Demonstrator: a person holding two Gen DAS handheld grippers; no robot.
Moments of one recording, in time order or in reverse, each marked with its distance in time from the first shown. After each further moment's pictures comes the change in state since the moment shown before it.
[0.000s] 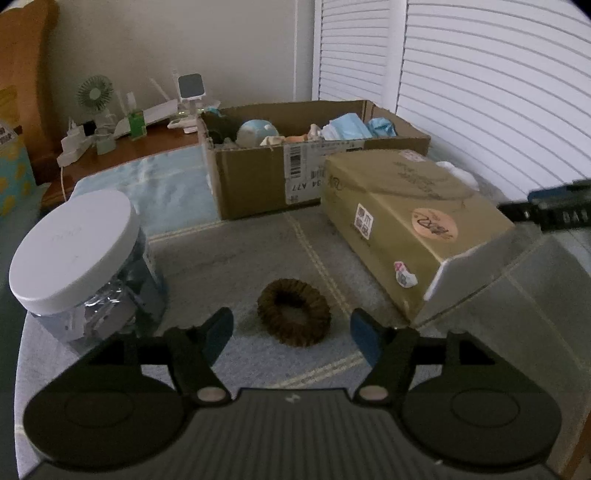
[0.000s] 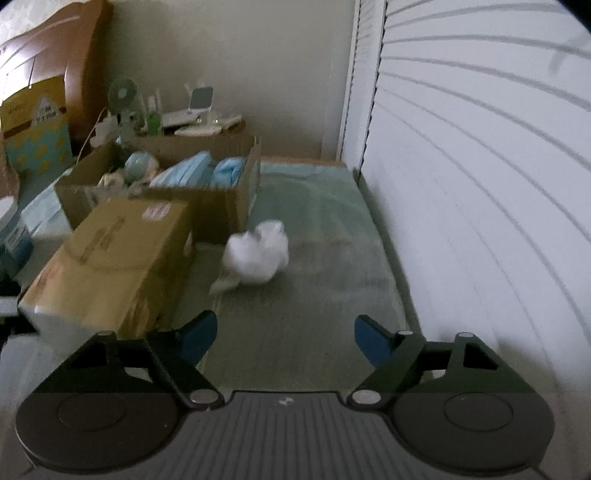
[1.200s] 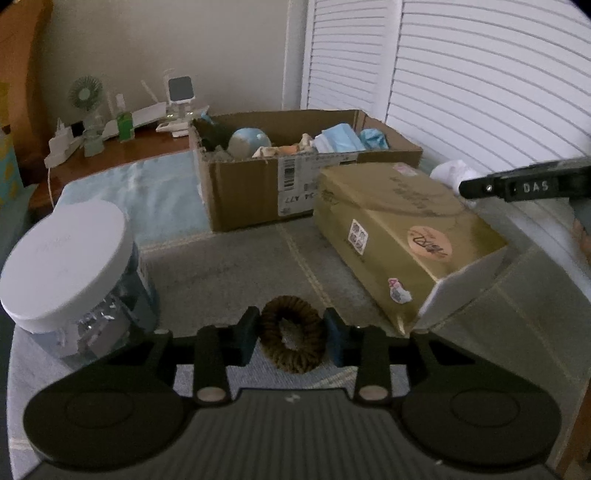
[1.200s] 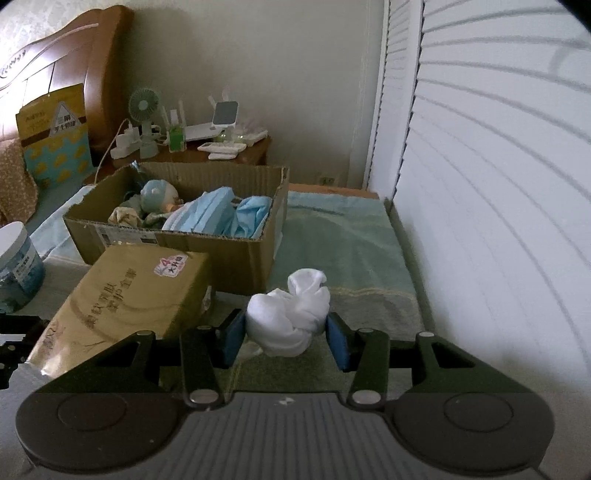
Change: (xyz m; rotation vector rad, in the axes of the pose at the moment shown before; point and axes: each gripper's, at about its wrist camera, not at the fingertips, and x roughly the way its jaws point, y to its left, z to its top) left arm -0.002 0.008 0.007 0.004 -0.016 -0.060; right arm 0.013 0.009 0.035 -0.037 -0.030 0.073
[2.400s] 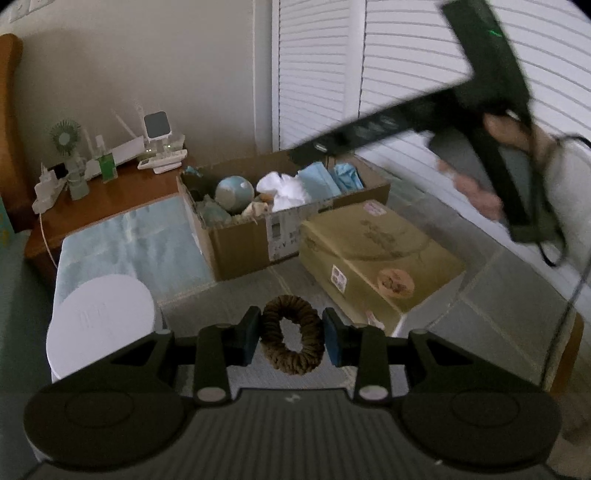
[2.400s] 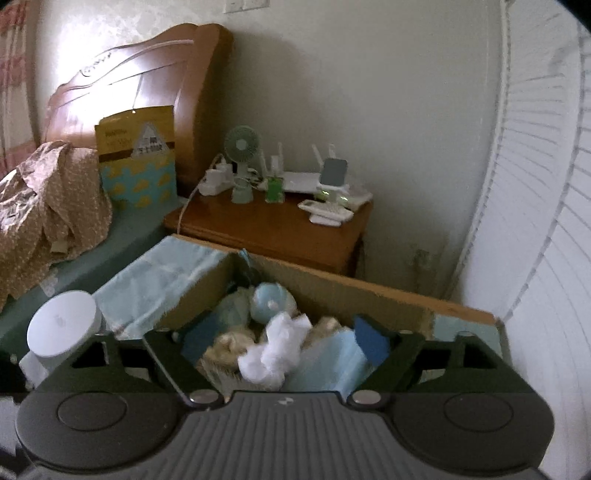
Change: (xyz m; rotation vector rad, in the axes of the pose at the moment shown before) left arm -0.037 0.008 0.036 0.101 -0.021 -0.060; right arm 0.031 0.079 0.100 -0.158 -0.100 0.236
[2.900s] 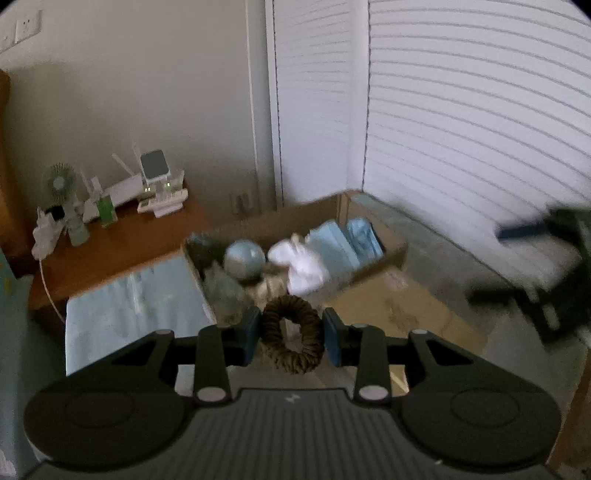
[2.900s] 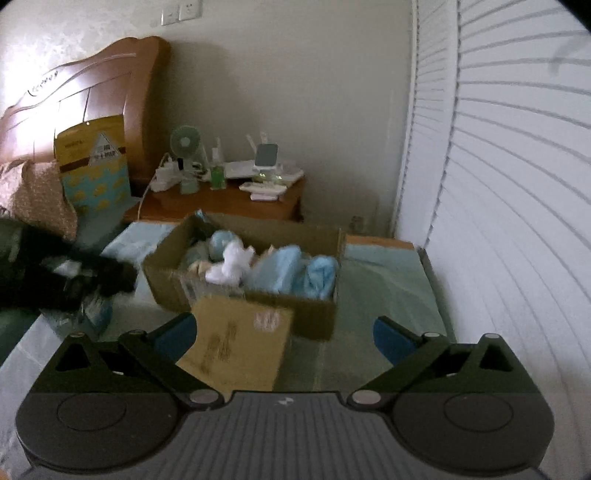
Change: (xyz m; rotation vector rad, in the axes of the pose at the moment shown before) left arm 0.016 0.011 0.065 0.048 -0.059 0.018; right arm -0.097 -0.001 -0.073 0.136 0.012 -0.170
